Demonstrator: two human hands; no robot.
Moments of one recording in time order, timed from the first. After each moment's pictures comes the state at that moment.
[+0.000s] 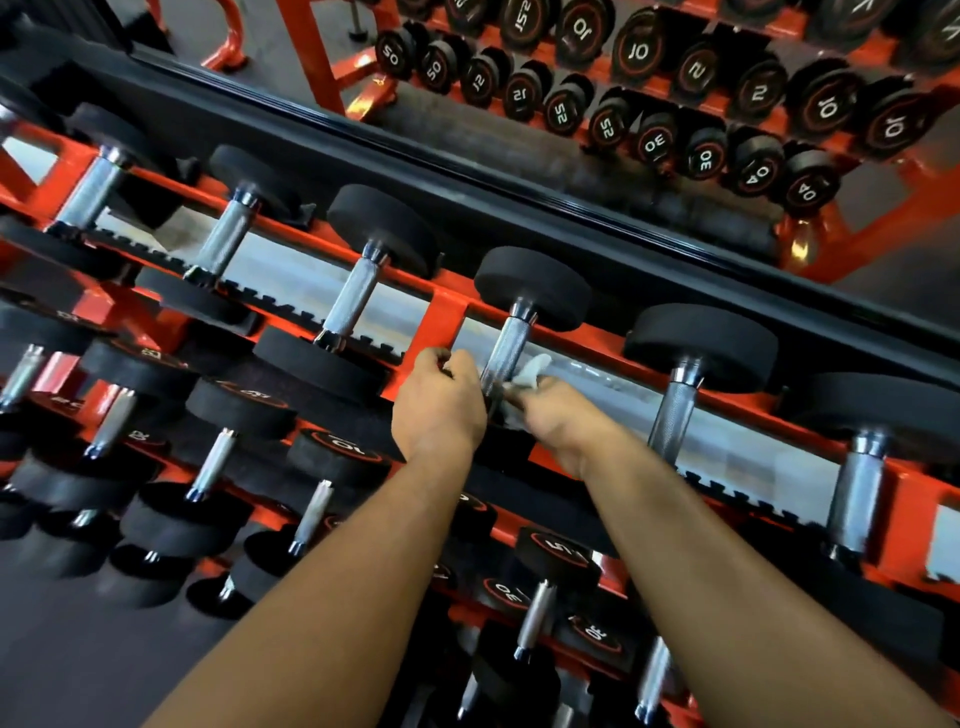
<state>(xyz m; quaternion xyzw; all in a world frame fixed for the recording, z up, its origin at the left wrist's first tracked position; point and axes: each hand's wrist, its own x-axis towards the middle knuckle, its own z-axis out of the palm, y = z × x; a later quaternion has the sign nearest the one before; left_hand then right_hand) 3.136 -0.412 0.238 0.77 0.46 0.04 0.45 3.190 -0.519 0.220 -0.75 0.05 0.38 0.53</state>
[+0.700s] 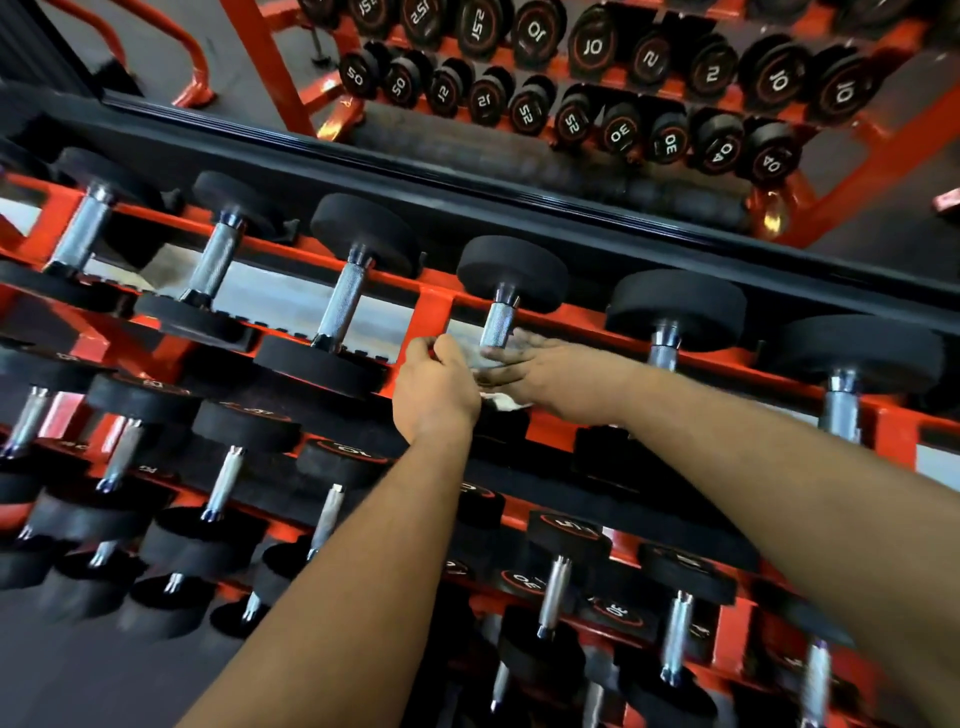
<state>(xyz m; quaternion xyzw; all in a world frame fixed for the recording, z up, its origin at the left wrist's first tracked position) 3.137 -0.411 0.224 0.78 0.44 0.06 0.44 3.223 -0.561 0.240 -0.76 -0.63 0.15 -0.07</state>
